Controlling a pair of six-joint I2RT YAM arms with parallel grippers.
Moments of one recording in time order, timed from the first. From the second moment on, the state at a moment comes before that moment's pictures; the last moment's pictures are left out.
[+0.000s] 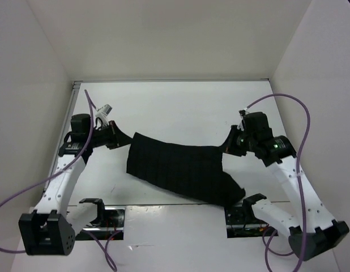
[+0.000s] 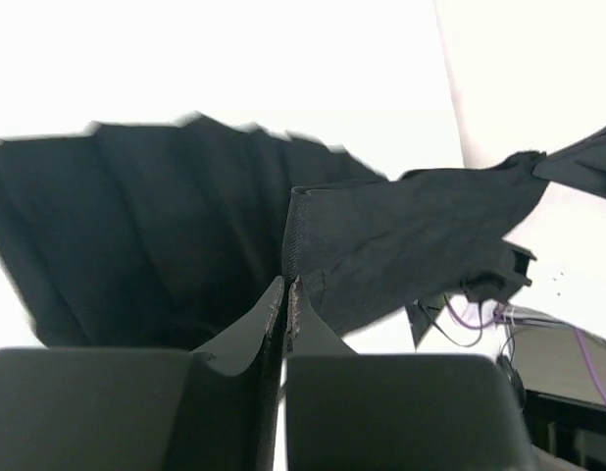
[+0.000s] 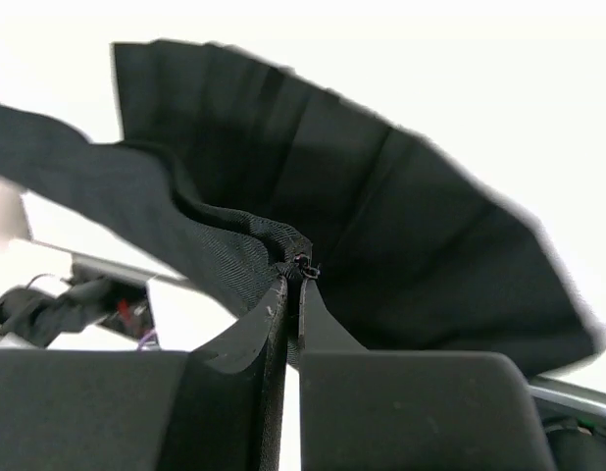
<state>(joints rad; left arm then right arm) 0.03 0.99 0.77 -0.40 0.83 -0.42 0.34 0.91 1.07 -0.96 -0.20 0.59</state>
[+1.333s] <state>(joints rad) 0.03 1.48 1.27 -0.29 0.81 -0.42 0.06 1.23 1.42 -0.77 0.05 0.40</state>
